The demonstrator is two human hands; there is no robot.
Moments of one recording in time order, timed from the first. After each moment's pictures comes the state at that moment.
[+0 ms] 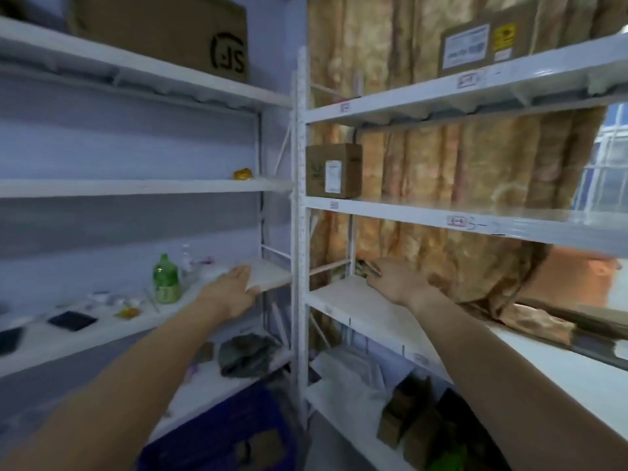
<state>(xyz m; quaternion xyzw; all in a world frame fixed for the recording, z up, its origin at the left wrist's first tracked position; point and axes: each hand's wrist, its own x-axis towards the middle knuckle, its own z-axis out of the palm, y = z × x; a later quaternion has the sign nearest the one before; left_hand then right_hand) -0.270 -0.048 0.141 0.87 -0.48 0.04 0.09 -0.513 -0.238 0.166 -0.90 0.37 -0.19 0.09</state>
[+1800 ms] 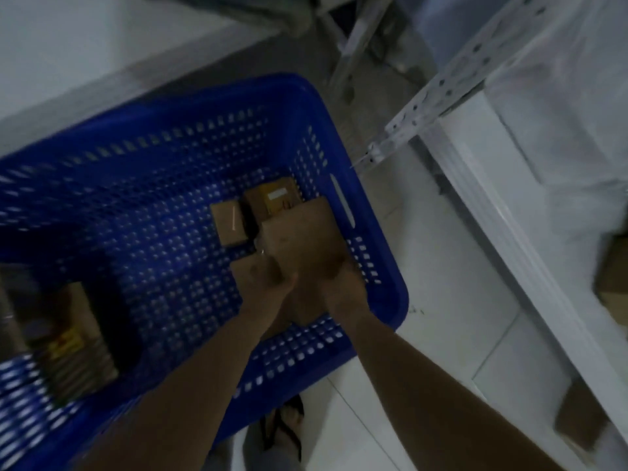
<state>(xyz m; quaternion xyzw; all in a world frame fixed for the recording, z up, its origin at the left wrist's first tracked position) 0.140 -0.395 -0.838 0.73 0.02 -0.58 0.36 0.053 -0.477 -0.804 -0.66 0.63 0.18 0.38</state>
